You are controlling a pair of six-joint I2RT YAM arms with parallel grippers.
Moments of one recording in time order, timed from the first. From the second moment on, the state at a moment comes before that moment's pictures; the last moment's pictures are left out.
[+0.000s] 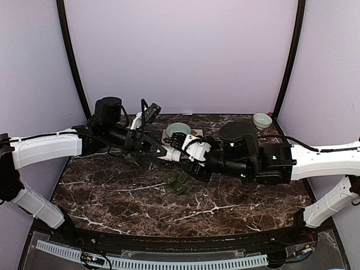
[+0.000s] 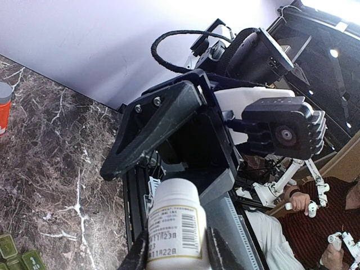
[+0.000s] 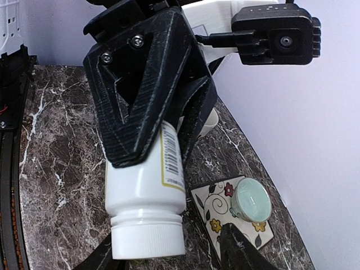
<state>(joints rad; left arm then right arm) -0.67 1.42 1.02 0.11 1.23 -0.40 1.27 1.35 1.06 -0.07 0.26 -0.39</state>
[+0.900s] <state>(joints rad) -0.66 1.31 0.96 0.19 1.02 -0.28 1.00 1.12 0.93 0.02 -0.03 0.43</state>
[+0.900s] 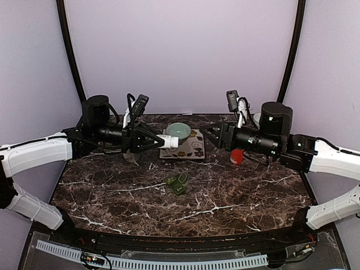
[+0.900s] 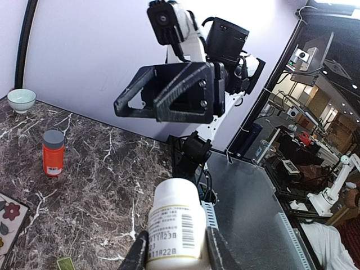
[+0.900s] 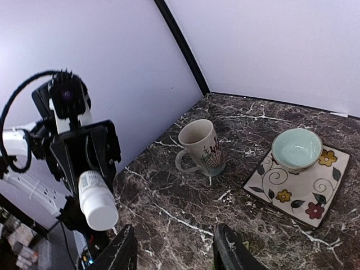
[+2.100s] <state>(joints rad) -0.66 1.31 0.95 0.19 1.00 -0.19 0.91 1.37 0.95 0.31 -0.58 1.07</state>
